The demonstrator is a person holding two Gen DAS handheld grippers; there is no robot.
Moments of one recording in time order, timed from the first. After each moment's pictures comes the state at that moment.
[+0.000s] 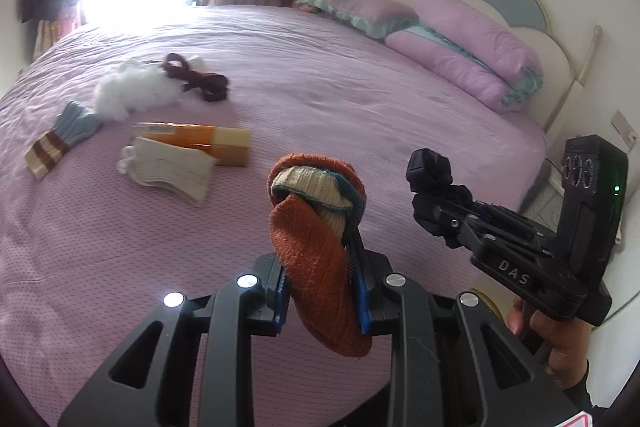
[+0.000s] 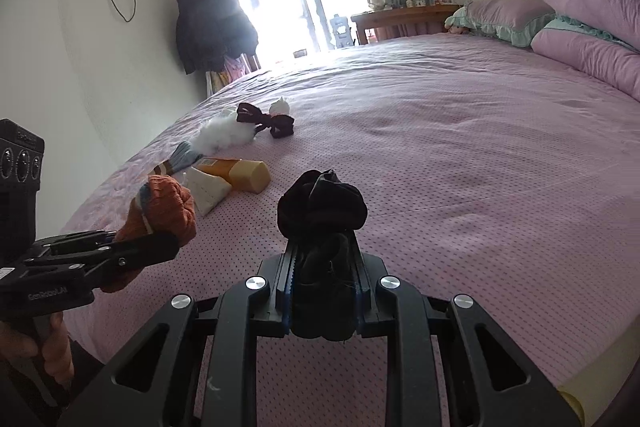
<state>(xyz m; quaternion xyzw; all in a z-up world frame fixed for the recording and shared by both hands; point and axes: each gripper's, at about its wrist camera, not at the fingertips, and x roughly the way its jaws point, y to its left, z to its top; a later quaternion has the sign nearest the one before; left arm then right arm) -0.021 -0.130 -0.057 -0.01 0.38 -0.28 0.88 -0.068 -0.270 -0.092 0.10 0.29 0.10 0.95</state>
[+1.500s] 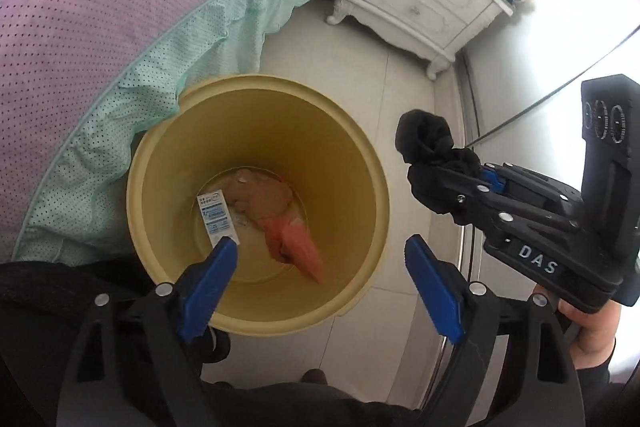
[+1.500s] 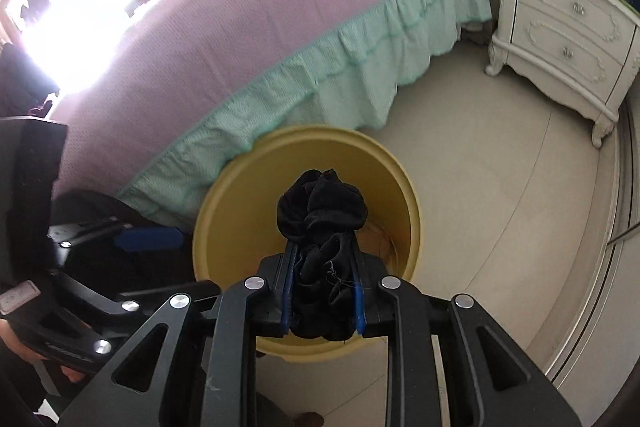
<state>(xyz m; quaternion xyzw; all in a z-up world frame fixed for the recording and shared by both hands) -0.195 -0.438 -0.255 0.21 0.55 -0.53 0.61 -0.337 -0.458 -0.247 0.27 0.43 -0.21 0.83</state>
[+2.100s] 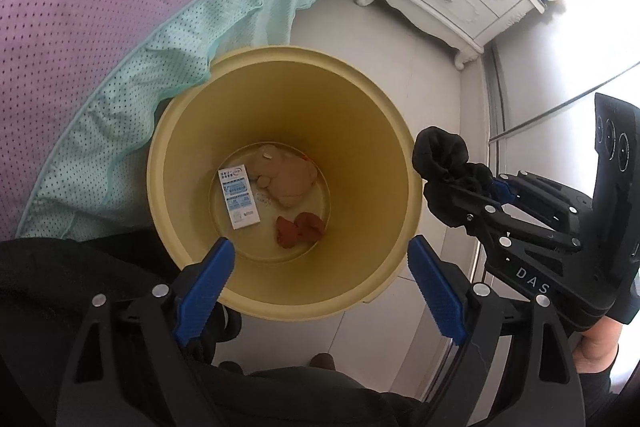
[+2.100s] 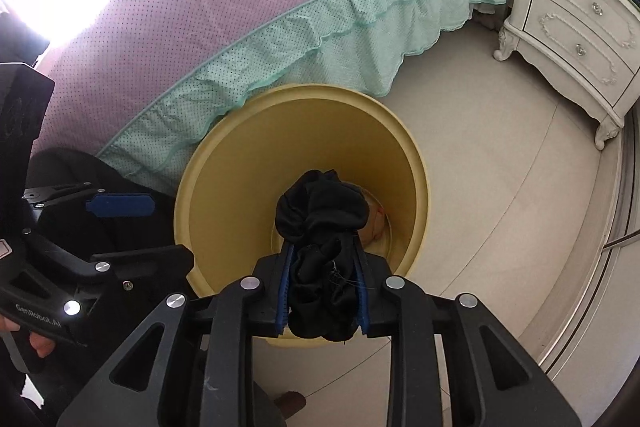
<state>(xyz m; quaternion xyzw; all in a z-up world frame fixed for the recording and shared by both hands) -0.180 -0.430 -0.269 0.22 0.58 -0.49 0.61 -0.325 -0.451 -0.269 0.25 0.48 -0.19 0.82</state>
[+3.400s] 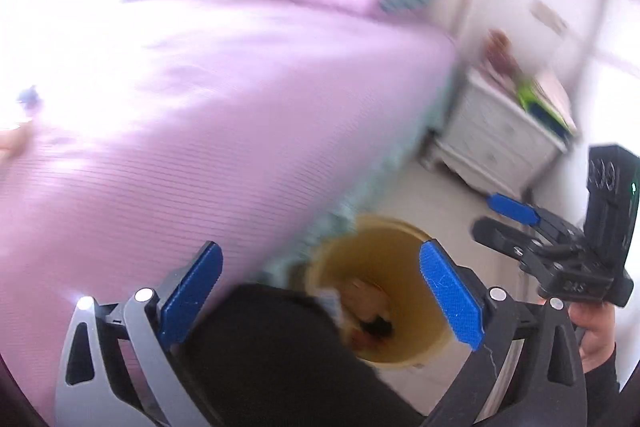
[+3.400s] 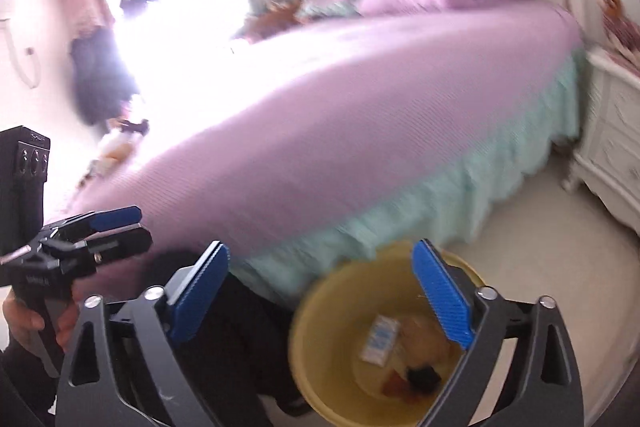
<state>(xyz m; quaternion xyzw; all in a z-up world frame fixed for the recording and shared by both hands) -0.125 -0.282 -0.103 0.09 0.38 -0.40 0.83 -0.265 -0.407 -0.142 0.18 0.28 -0.07 0.94</state>
